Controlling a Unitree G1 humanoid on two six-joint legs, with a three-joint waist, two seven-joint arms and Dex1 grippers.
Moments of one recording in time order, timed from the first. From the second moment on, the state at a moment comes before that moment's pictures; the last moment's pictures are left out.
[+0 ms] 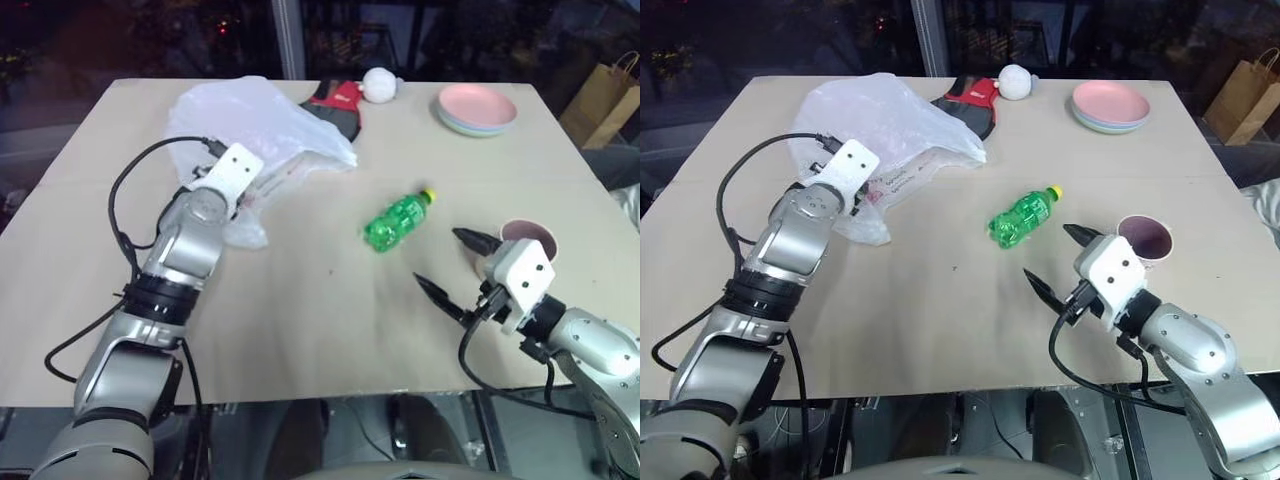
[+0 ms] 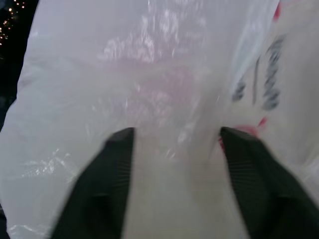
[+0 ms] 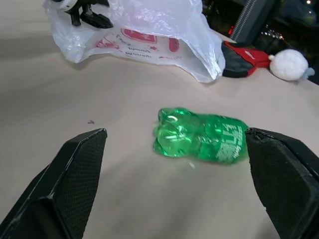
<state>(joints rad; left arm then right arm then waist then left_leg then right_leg) -0.75 0.68 -0.25 0.21 0.22 0.73 -0.27 0.03 -0.58 -0.02 -0.86 0.35 0.58 0.48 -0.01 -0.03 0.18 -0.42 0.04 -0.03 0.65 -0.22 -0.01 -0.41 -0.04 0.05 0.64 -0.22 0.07</state>
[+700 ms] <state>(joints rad) -0.43 0.79 0.24 -0.29 -0.26 0.80 -0.67 -0.05 -0.55 0.03 -0.77 0.36 0.56 0.52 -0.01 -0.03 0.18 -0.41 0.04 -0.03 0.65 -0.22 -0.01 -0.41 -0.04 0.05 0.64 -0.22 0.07</state>
